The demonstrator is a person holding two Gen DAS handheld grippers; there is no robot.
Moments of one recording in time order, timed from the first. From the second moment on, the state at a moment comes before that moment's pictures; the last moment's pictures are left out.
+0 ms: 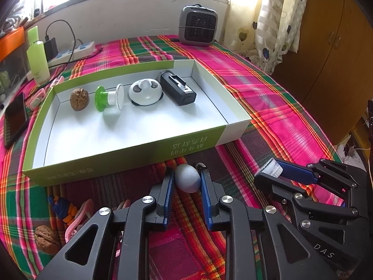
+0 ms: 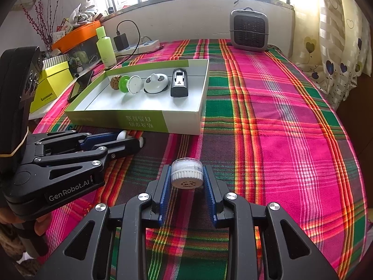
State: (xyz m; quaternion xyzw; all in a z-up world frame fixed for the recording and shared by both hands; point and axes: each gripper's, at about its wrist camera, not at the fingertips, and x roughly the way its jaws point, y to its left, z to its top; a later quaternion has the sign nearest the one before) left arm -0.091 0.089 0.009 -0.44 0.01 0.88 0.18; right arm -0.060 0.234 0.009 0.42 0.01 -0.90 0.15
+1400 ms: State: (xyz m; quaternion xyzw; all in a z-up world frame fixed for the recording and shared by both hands) left arm -0.093 0.019 0.047 -0.39 -0.03 0.91 0.13; right arm -0.085 0.170 0.045 0.38 0.05 -0.90 0.20
